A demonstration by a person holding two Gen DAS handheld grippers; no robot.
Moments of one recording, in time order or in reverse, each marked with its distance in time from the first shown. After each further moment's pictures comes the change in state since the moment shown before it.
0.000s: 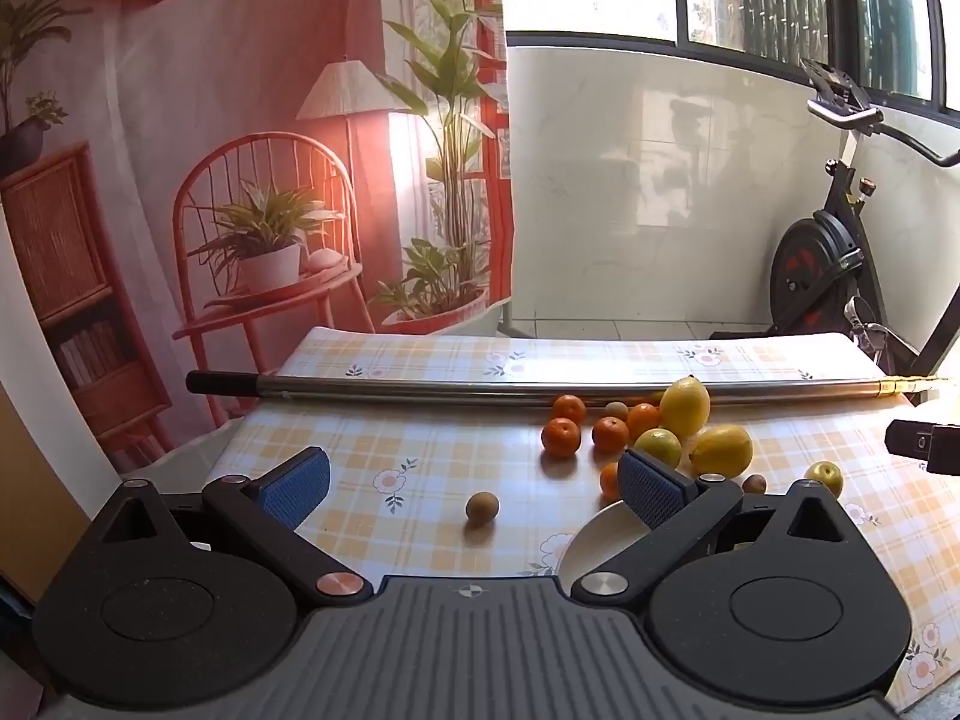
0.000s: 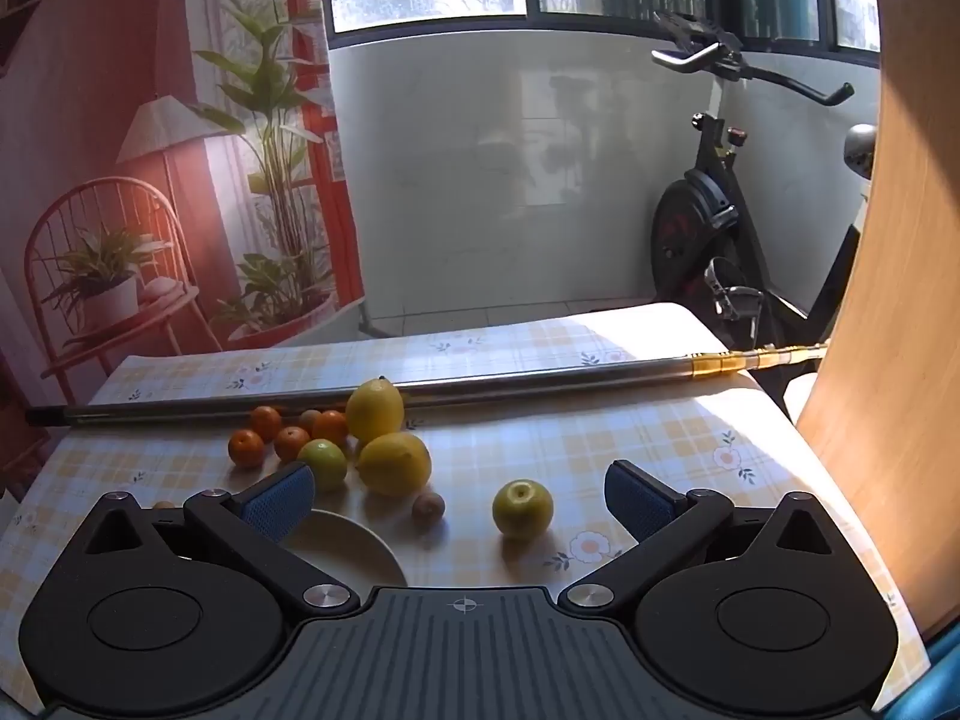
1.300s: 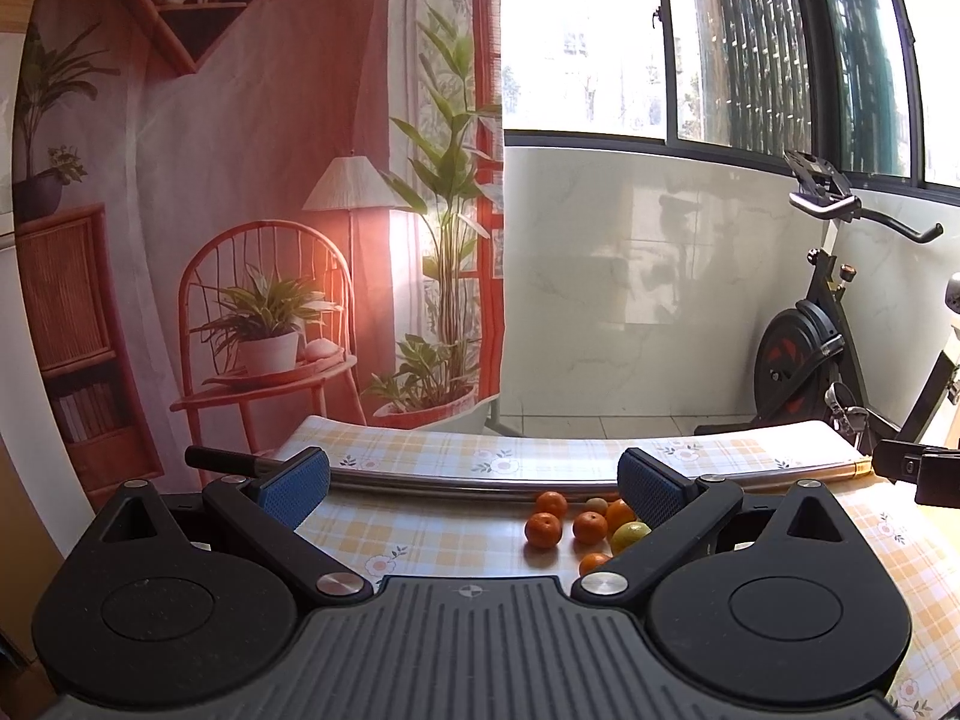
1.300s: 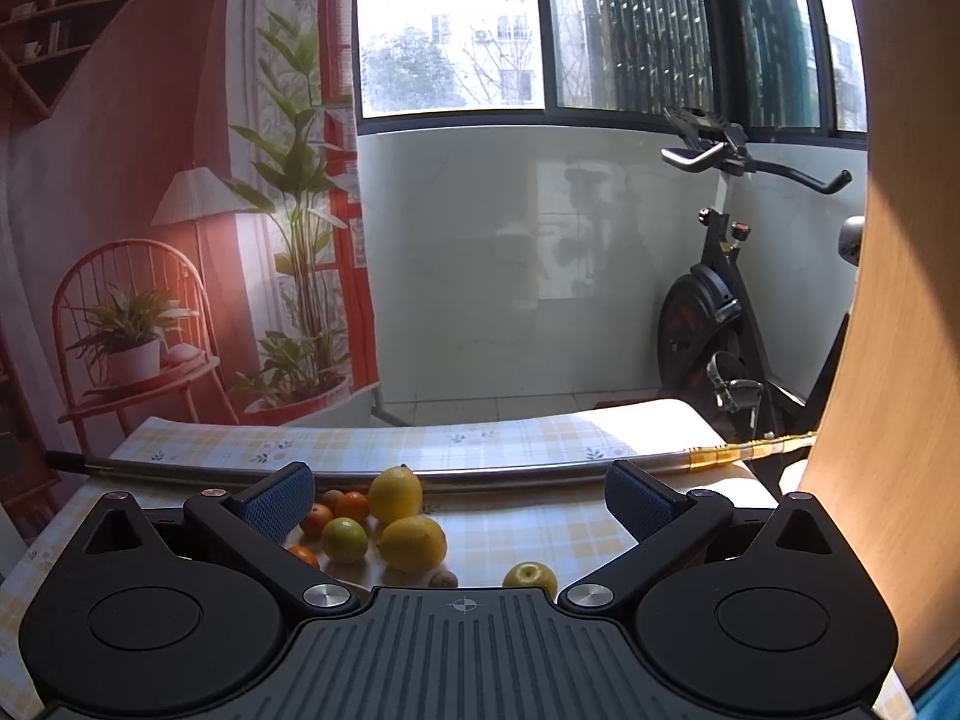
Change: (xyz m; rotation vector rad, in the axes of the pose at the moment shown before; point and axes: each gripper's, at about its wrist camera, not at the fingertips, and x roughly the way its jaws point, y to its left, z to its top) left arm -0.034 -0.005 -0.010 -0.024 -0.256 -0.038; right arm -0.049 0.009 0.001 -0.041 -0.193 0.026
